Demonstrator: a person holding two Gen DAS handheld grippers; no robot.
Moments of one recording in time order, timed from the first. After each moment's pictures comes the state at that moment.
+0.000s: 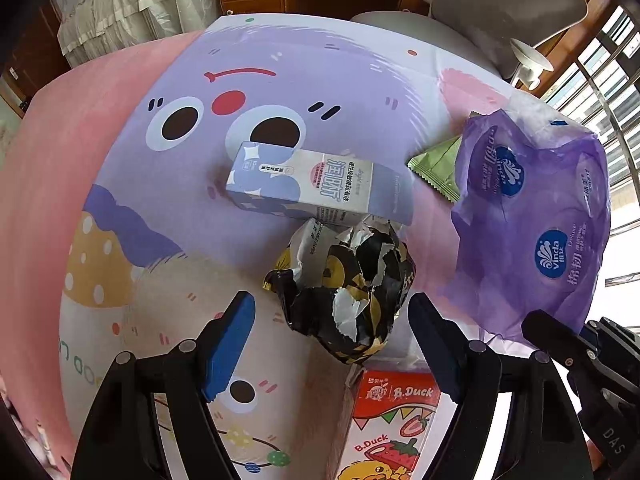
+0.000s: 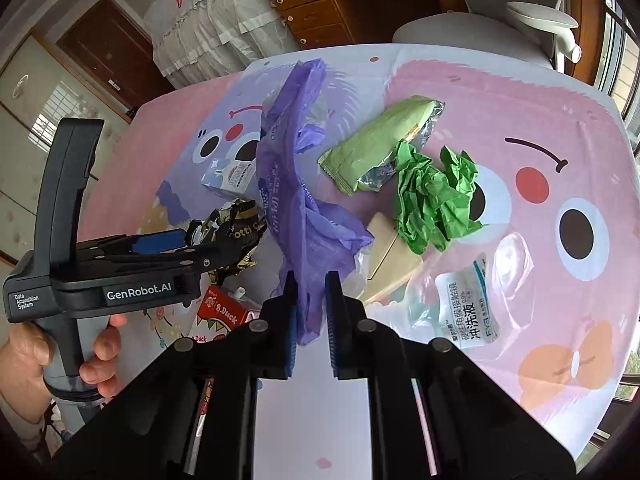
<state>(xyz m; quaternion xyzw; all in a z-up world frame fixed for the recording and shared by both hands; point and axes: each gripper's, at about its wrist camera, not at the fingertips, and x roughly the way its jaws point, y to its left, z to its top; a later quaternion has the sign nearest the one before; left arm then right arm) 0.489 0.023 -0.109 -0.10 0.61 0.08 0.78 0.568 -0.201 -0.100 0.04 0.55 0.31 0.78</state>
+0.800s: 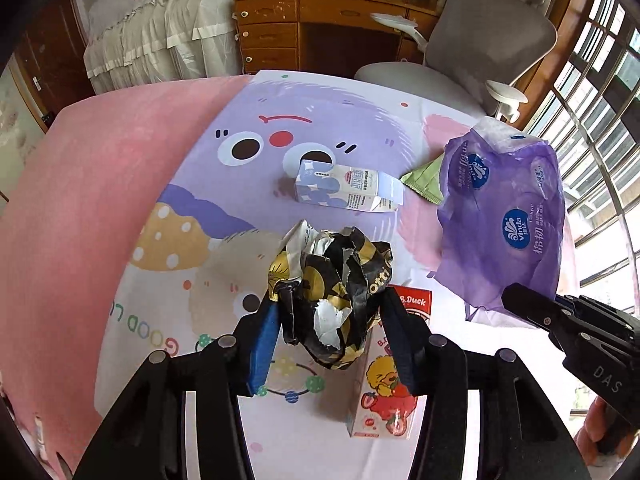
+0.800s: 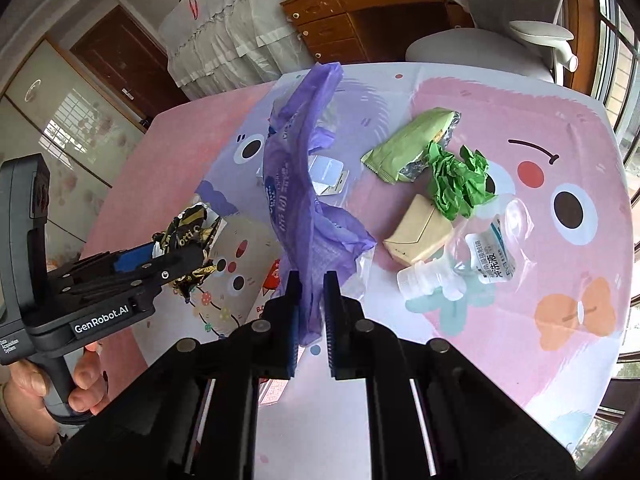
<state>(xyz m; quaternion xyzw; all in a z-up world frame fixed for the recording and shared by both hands) 0.377 0.028 -0.021 -0.09 0.52 0.10 0.84 0.502 -0.197 -0.051 0.05 0.52 0.32 0.79</state>
